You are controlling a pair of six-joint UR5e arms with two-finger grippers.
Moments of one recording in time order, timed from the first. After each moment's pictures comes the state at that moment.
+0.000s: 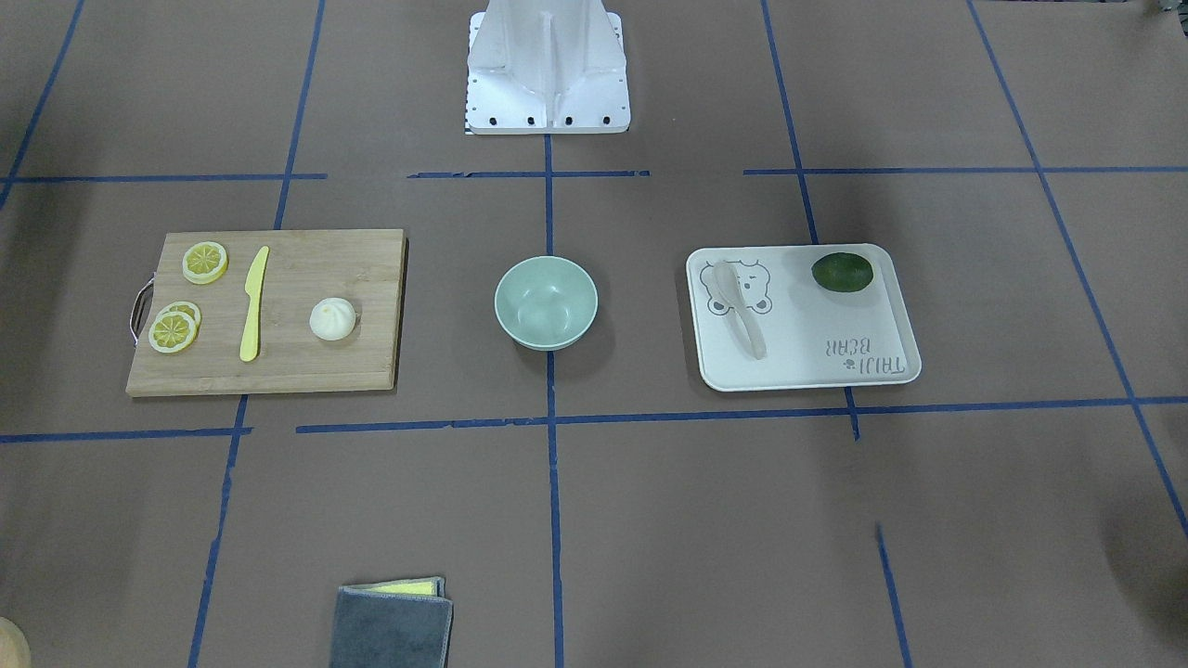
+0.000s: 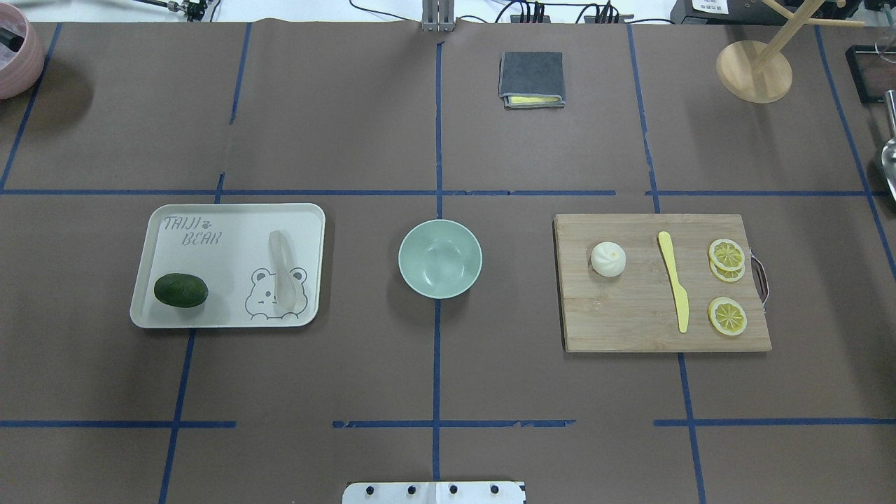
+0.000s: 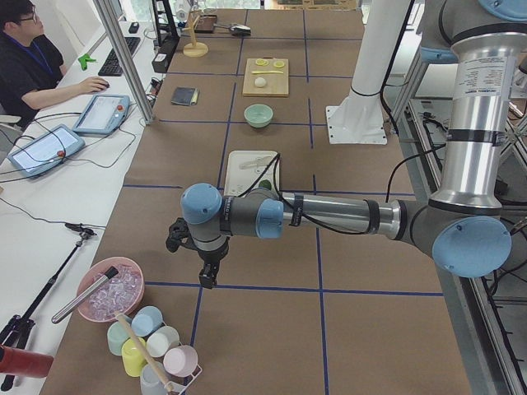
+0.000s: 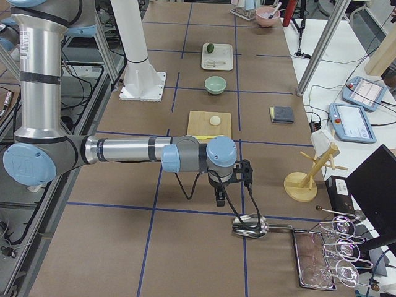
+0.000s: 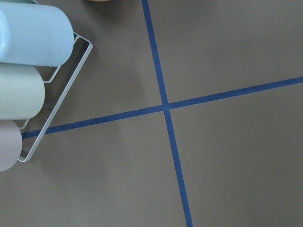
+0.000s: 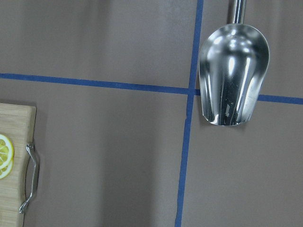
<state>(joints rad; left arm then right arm) -1.56 -1.61 -1.60 -1.55 -2.34 0.16 1.58 -1.65 1.72 -1.56 2.43 -0.03</state>
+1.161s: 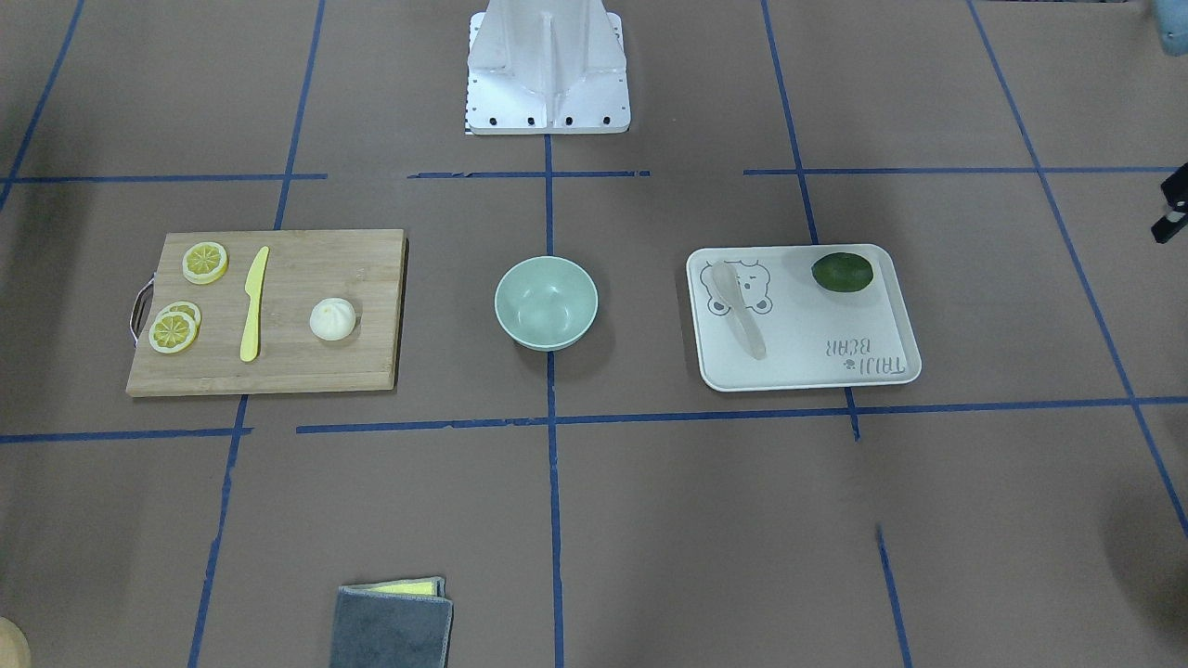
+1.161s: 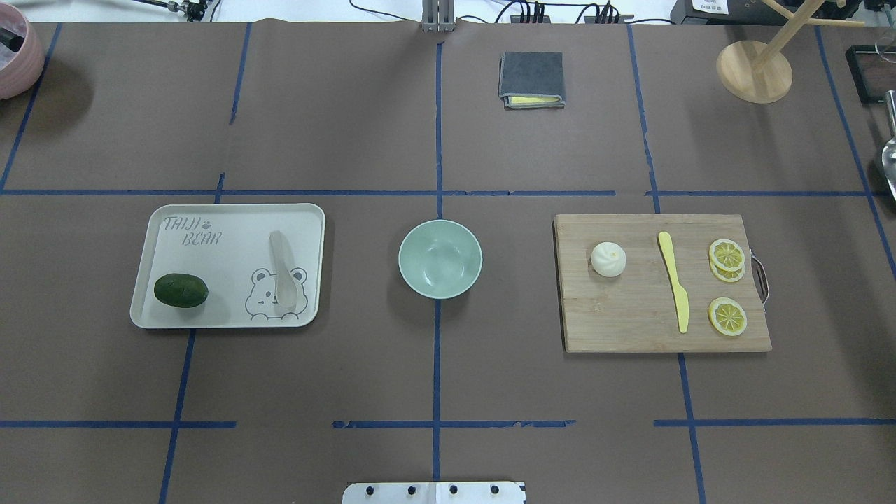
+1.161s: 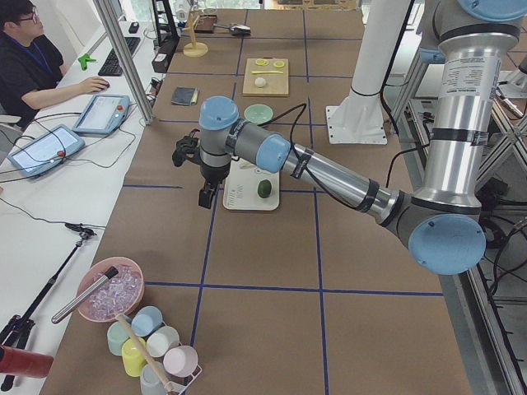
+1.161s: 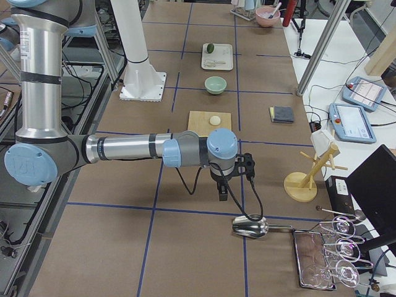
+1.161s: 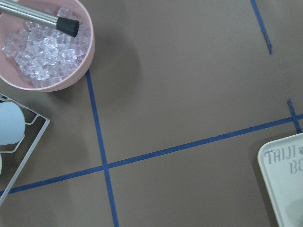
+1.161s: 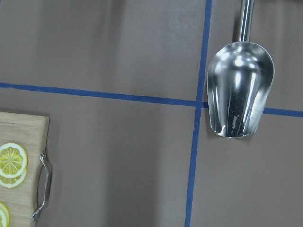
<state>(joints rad) -1.36 -1.66 -1.96 -1.59 -2.31 -0.27 1.58 -1.63 1.76 -1.55 2.43 0.00</state>
